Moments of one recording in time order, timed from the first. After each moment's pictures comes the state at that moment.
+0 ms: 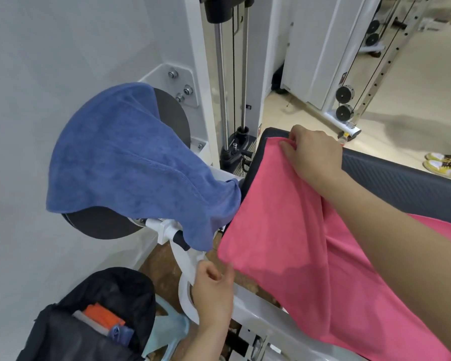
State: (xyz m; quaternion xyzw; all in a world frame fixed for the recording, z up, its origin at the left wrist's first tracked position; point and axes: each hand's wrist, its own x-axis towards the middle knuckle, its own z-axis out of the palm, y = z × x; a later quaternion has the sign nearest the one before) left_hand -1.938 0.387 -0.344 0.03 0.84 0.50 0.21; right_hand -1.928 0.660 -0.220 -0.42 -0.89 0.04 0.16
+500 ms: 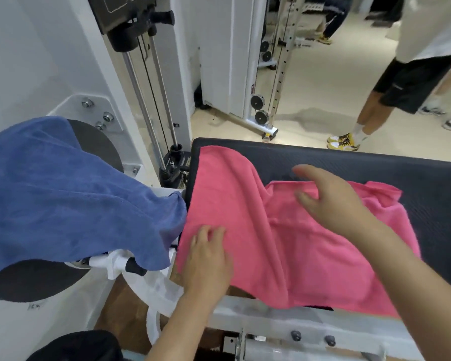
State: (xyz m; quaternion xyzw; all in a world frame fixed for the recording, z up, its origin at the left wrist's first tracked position) left_hand -1.942 0.434 -0.287 0.54 0.81 0.21 0.10; right_hand -1.757 0.577 -0.192 -0.49 -0.84 0.17 0.16
